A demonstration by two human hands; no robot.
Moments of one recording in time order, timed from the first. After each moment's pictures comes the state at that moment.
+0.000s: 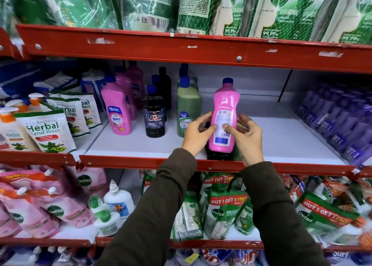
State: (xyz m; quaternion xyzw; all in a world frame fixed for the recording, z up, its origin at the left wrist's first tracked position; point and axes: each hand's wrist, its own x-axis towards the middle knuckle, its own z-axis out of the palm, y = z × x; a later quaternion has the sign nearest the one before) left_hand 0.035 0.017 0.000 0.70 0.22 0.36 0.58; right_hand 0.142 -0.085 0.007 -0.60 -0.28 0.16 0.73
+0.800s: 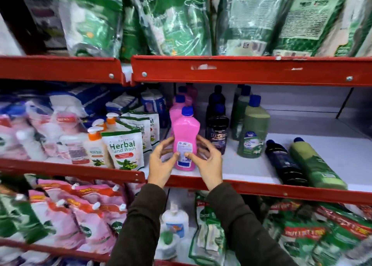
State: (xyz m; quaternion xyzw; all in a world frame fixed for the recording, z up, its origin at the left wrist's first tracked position) left_hand -0.204 0.163 -0.041 0.62 0.28 0.53 0.51; right_hand -0.077 0.094 -0.036 -0.56 -0.41 0.21 0.69
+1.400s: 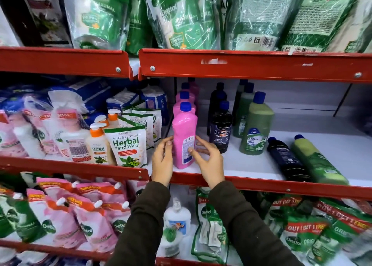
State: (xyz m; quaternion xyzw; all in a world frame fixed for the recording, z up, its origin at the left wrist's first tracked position) left_hand -0.206 0.177 -0.055 0.60 0.30 0.55 0.50; right_hand -0.083 0.104 -0.051 -0.61 -0.43 0.17 0.64
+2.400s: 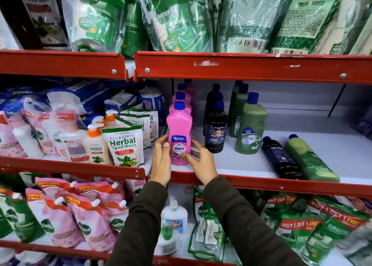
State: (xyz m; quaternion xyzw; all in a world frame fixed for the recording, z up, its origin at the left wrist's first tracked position) left_hand -0.207 0.159 -0.049 0.63 0.29 0.51 0.51; right_hand -0.088 0.104 -0.046 -0.62 -0.48 0.22 0.58
